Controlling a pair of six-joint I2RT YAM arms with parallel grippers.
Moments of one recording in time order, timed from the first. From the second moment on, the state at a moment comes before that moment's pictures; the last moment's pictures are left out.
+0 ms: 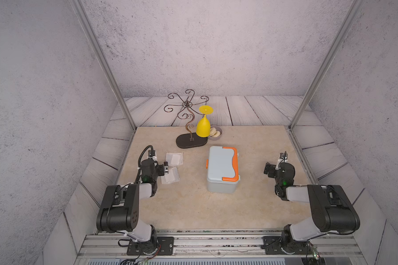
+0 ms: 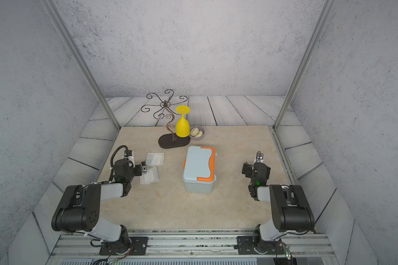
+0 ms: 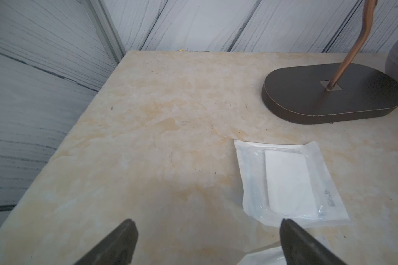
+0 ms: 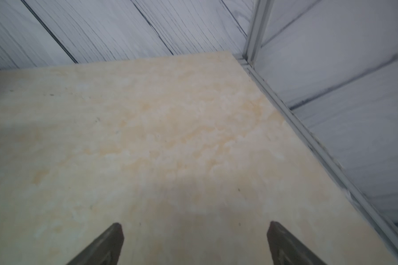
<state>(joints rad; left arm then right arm) 0.03 1.53 0.47 0.61 -0.03 0.01 0.01 1.52 0.44 0.68 0.17 0.05</state>
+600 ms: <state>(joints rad) 0.01 1.53 0.47 0.62 -0.06 0.02 0.01 1.52 0.41 0.70 0.00 -0.03</state>
